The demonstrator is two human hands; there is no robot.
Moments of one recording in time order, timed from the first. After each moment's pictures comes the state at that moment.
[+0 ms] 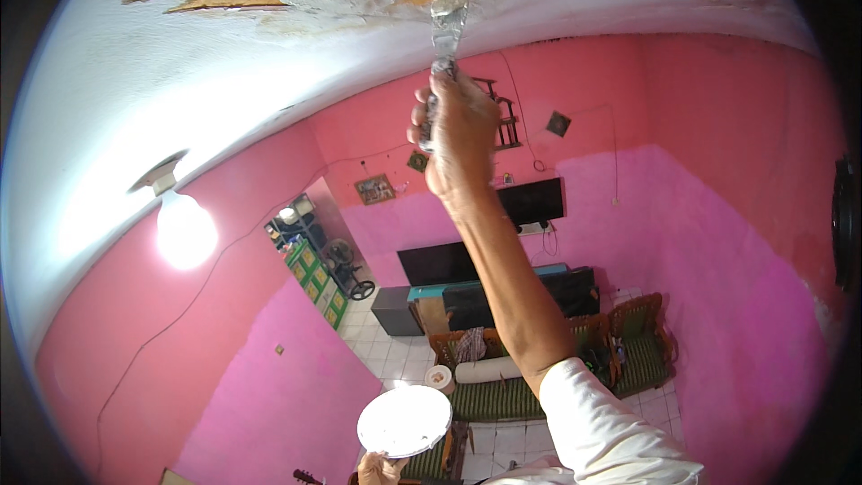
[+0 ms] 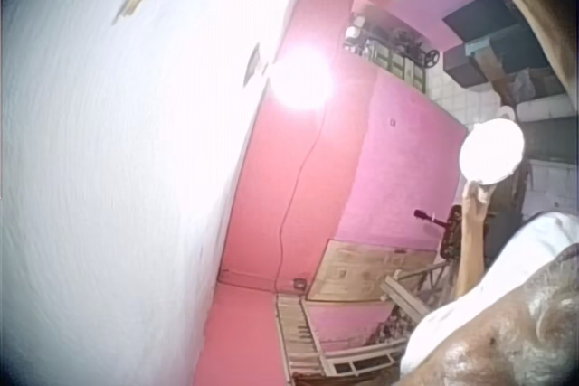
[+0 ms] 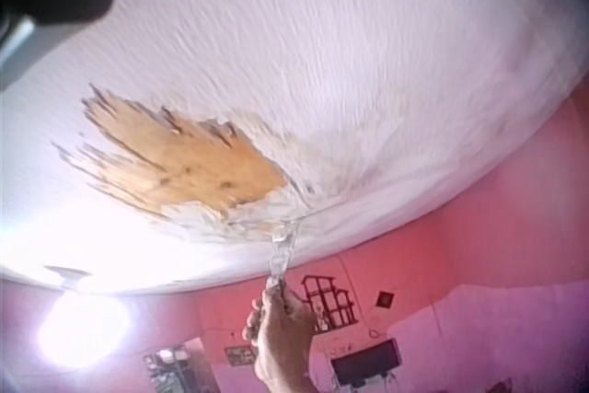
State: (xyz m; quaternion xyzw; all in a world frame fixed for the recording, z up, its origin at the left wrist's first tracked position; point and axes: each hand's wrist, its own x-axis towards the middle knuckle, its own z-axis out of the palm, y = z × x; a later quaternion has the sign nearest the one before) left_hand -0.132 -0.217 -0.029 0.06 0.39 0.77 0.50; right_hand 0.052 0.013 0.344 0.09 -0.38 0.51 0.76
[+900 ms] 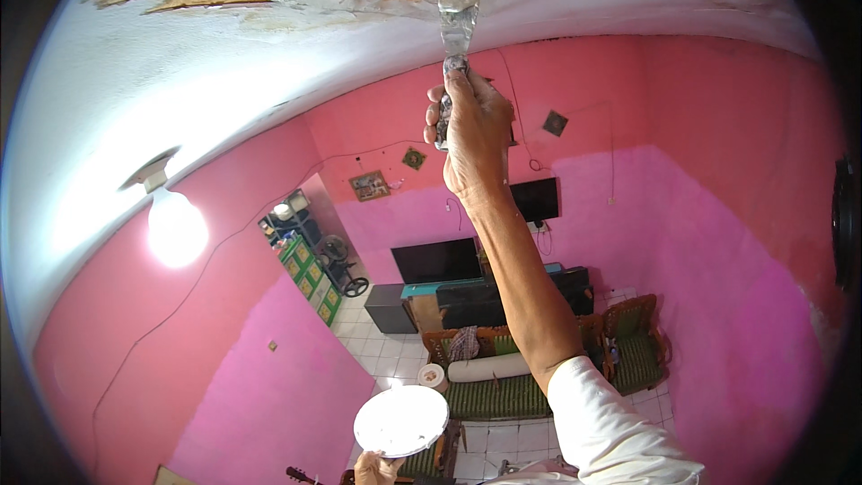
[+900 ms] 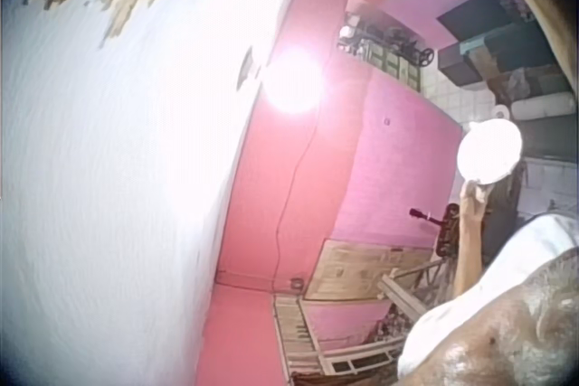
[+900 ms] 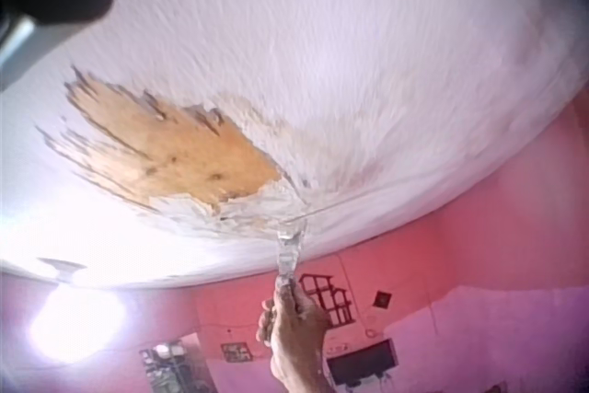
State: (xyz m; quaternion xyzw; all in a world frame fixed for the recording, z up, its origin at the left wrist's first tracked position) left_hand -0.134 -0.208 -0.041 0.09 0.30 0.77 0.55; right_hand 0.072 0.033 0.339 0.03 -0.41 0.47 0.78
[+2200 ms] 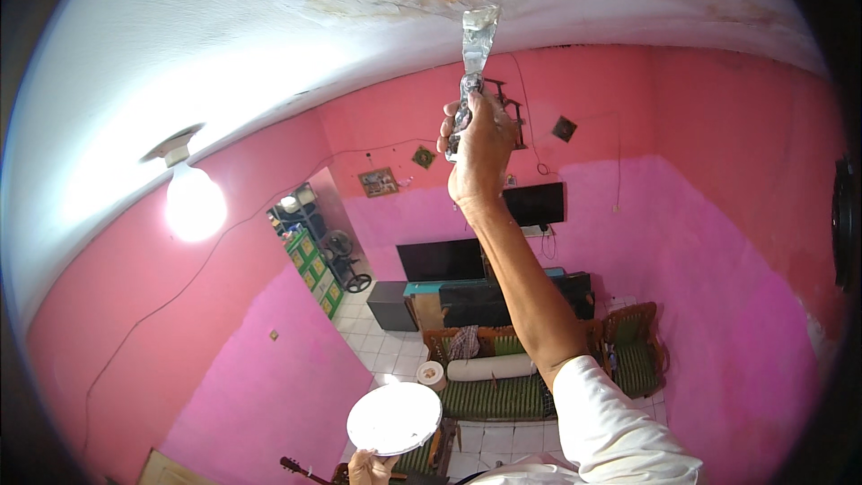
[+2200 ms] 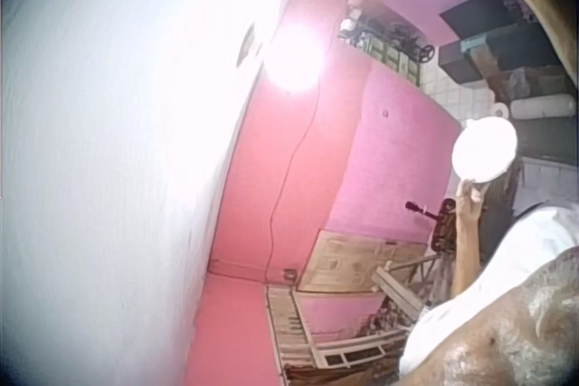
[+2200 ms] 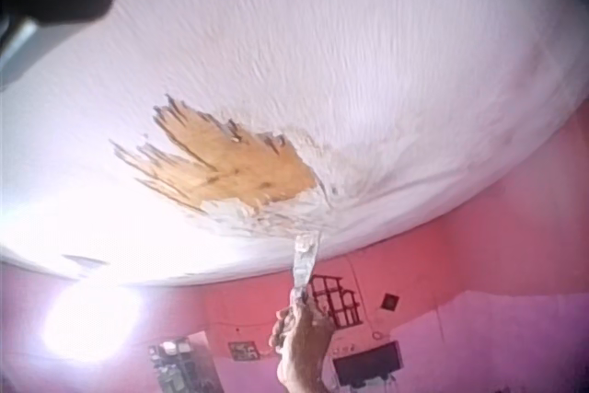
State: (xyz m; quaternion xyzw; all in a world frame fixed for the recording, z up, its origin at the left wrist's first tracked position) left_hand -0.154 -0.258 -0.065 0.17 0.25 0.80 0.52; right_hand 0.038 0.004 0.316 0.04 -0.38 0.48 0.79
